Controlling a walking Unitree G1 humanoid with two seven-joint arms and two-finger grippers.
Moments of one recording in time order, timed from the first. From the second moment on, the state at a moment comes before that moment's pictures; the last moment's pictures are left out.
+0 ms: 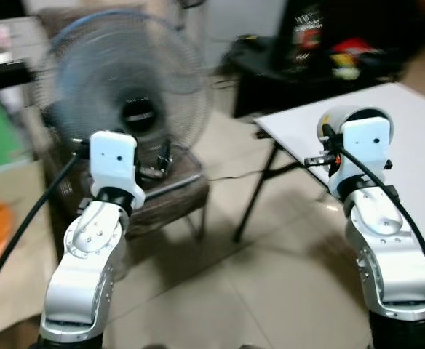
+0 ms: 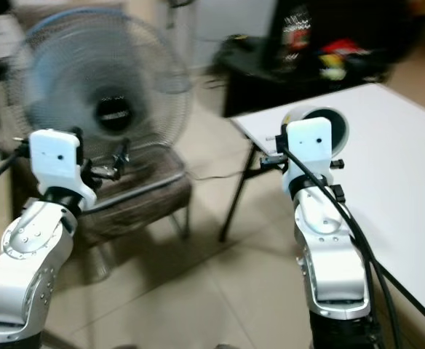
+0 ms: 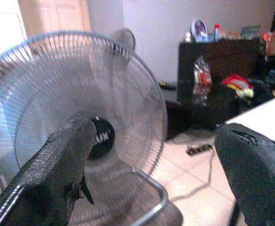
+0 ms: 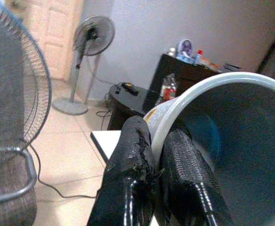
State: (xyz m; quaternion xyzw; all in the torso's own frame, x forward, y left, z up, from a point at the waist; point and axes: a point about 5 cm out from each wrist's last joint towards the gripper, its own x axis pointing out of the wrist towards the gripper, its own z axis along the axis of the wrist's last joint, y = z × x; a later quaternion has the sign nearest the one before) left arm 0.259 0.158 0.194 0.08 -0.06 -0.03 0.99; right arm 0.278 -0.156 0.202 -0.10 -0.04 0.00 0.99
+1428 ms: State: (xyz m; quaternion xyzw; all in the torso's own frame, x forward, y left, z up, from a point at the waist) left arm 0.268 0.155 0.183 0.06 -0.04 -0.06 1.00; right arm 0.273 -0.144 0.200 -0.08 -0.04 0.07 0.99
